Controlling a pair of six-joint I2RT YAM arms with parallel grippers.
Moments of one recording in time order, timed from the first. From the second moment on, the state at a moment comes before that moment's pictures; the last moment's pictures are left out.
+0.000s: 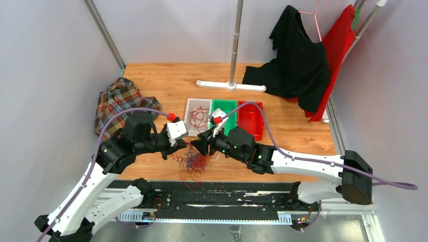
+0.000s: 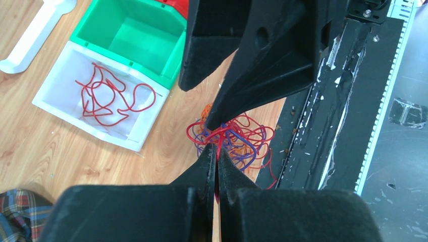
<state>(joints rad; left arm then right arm) -0.63 0.73 1.03 -0.87 0.45 0.37 1.21 1.29 0.86 0.31 0.17 0.30</state>
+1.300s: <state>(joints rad) -0.63 0.78 1.14 -1.01 0.63 0.45 1.23 1.28 0.86 0.32 0.19 0.25</state>
